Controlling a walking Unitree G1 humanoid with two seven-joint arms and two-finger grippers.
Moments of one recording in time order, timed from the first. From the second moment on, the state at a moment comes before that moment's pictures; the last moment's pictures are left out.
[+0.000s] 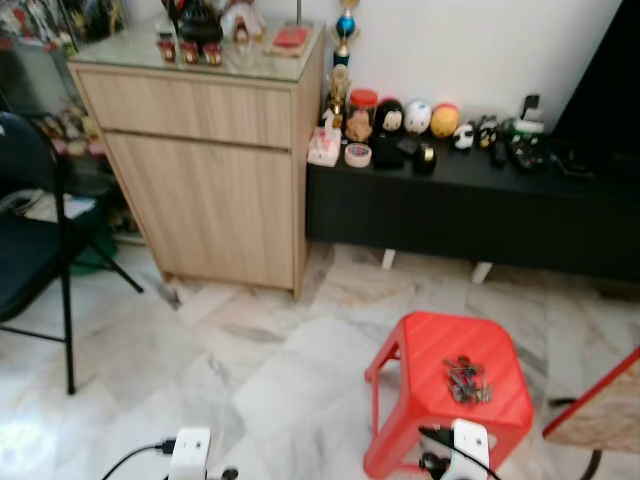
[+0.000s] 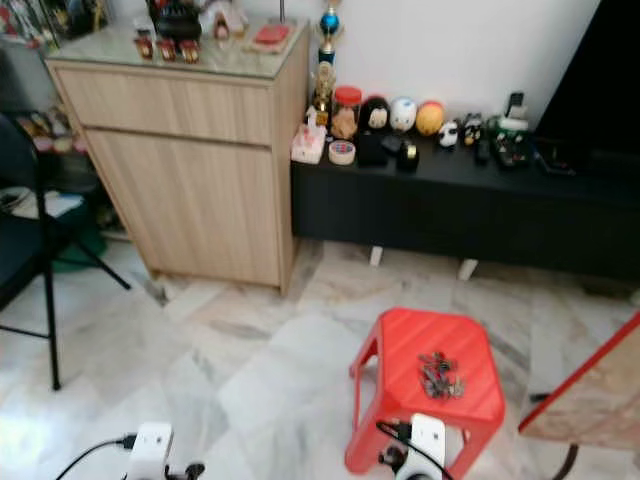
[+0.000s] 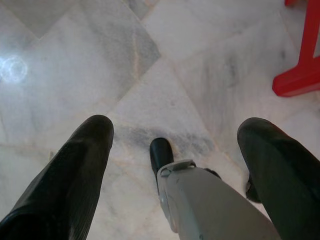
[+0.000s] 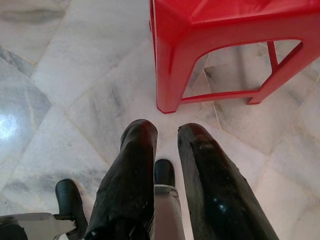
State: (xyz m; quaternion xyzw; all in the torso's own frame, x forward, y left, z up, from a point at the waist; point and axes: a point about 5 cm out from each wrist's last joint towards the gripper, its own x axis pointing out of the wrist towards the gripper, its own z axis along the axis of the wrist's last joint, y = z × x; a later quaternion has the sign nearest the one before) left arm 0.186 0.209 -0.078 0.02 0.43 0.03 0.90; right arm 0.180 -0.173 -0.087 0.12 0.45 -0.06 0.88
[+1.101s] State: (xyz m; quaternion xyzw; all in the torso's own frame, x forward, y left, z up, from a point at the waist) left arm 0.189 0.206 -0.076 0.02 0.42 0.03 0.91; right arm 0.177 -0.177 -0.088 0.12 0.45 -0.06 0.88
